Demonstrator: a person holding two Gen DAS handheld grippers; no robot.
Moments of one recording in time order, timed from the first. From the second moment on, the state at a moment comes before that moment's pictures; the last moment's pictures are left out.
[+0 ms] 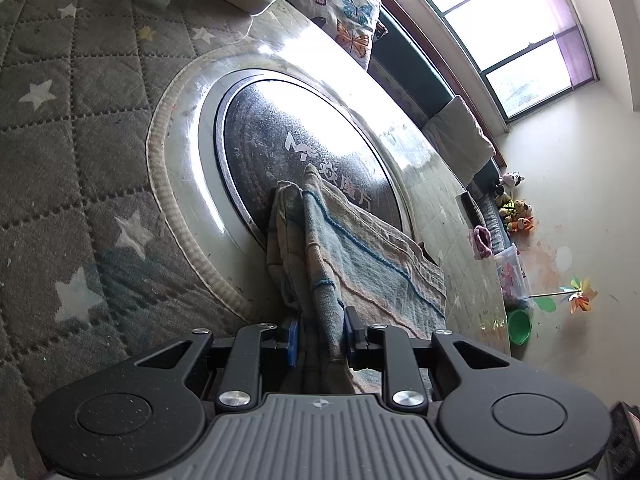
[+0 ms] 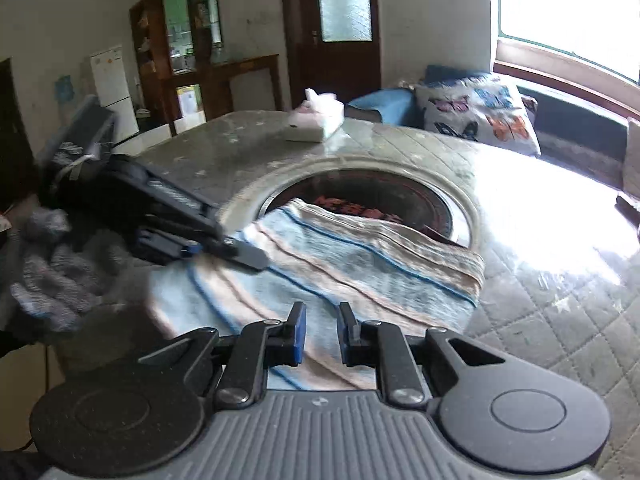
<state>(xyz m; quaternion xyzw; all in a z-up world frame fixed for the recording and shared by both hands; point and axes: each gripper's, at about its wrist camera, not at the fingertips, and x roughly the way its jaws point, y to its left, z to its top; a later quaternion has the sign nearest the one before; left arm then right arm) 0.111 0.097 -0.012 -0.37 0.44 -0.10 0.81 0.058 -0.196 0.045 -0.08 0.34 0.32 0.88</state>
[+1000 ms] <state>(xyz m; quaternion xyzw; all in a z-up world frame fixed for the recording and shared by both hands) 0.111 0.095 -0.009 -0.35 0.44 -0.10 0.82 0.139 -0.251 0.020 0.02 0.39 0.22 0.90</state>
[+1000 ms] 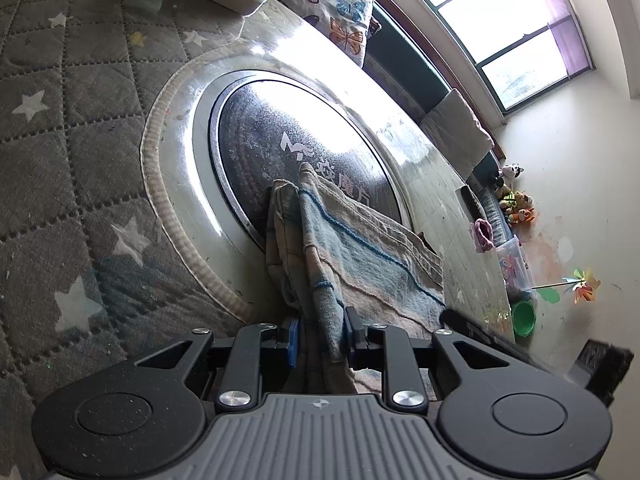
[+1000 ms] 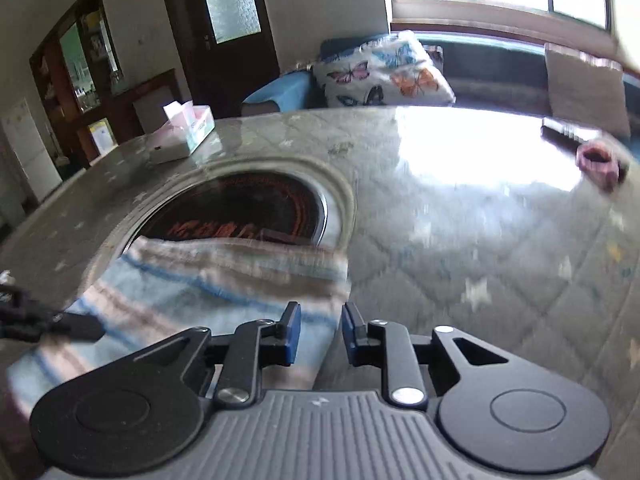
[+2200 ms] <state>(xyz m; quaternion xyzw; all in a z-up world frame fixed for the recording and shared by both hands) 0.110 0.064 0.020 -0.26 0.43 -0.10 0.85 0.089 -0.267 0.014 0.13 0.39 0.22 0.89</state>
